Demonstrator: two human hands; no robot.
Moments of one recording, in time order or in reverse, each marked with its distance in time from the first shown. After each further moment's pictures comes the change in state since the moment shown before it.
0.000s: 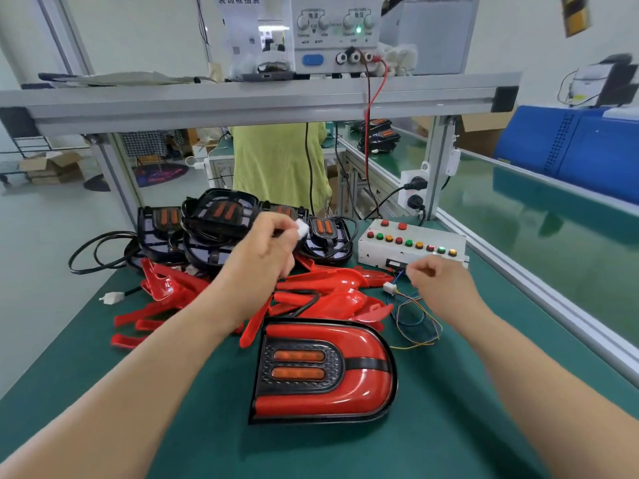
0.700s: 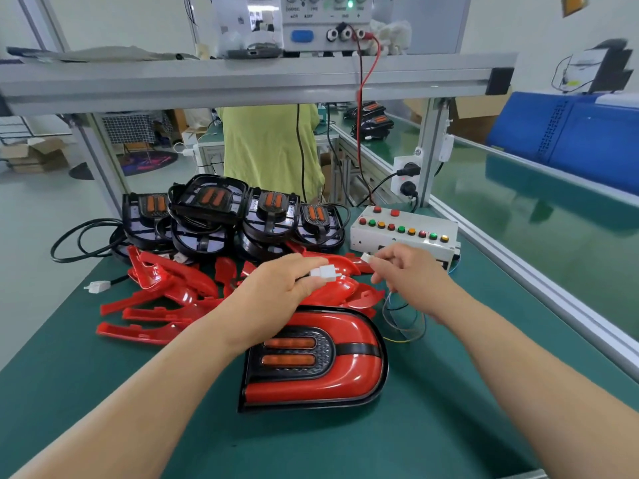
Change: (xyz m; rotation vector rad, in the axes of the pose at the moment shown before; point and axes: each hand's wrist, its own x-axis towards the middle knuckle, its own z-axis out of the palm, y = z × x) left_hand -0.022 -0.008 0.030 0.291 -0.252 -0.031; right_hand -0.013 -0.019 0.008 0.050 -0.267 -0.125
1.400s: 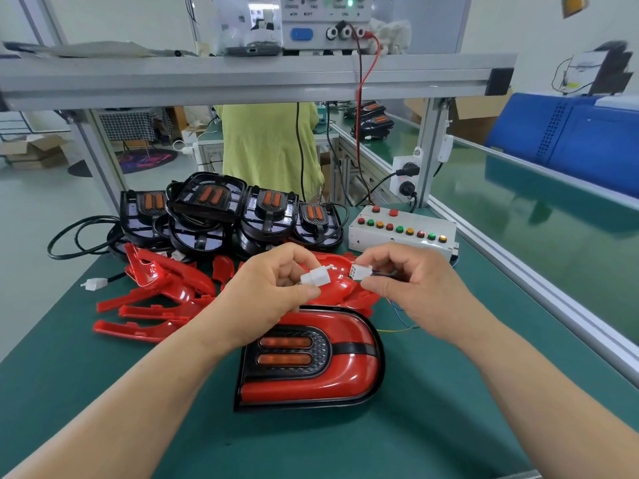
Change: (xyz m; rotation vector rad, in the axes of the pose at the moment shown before) left_hand -0.009 0.004 -0.004 -0.421 0.018 -0.003; right_hand -0.048 -0.027 -0.008 0.216 -0.050 -0.342
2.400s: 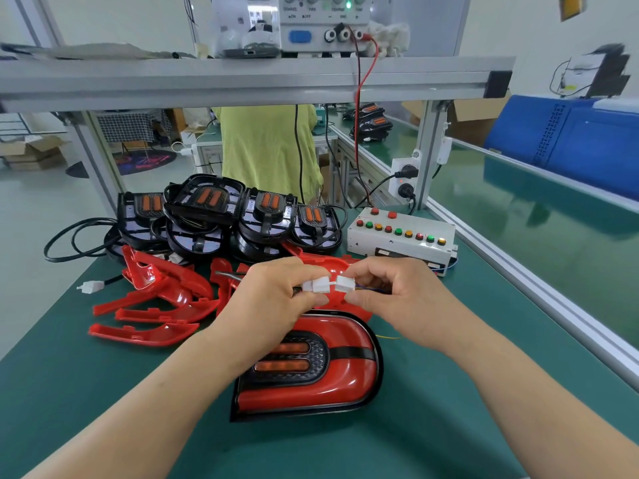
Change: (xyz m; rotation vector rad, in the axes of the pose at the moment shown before) left_hand -0.004 0.012 0.016 0.296 0.131 0.117; right_hand 0.000 -0.011 0.010 -0.144 -0.105 0.017
